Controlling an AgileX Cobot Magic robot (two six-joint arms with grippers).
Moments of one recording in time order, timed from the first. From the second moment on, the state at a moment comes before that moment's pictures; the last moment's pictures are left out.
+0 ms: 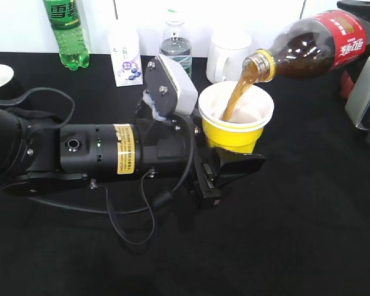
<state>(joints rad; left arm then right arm) -0.76 1.79 -0.79 0.78 -0.80 -0.51 0.04 1.38 -0.54 -0.67 -0.93 -1.04</state>
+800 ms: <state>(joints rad) -0.76 1.79 -0.79 0.79 -0.80 -0.51 0.04 1.38 -0.54 -0.79 -0.93 -0.30</state>
